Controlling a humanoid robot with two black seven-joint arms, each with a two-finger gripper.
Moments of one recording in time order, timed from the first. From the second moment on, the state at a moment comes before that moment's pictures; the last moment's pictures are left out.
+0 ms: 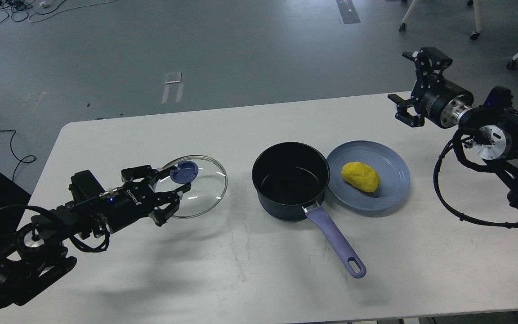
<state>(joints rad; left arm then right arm) -0.67 0.67 -0.21 -0.97 1.98 0.49 -0.49 0.71 -0.42 0.82 0.84 -0.27 0.15 0.02</state>
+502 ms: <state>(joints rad) -0.62 0.54 -0.19 -0.77 1.94 0.49 -0.49 0.70 -0.44 0.82 0.84 -0.27 0.16 0.02</state>
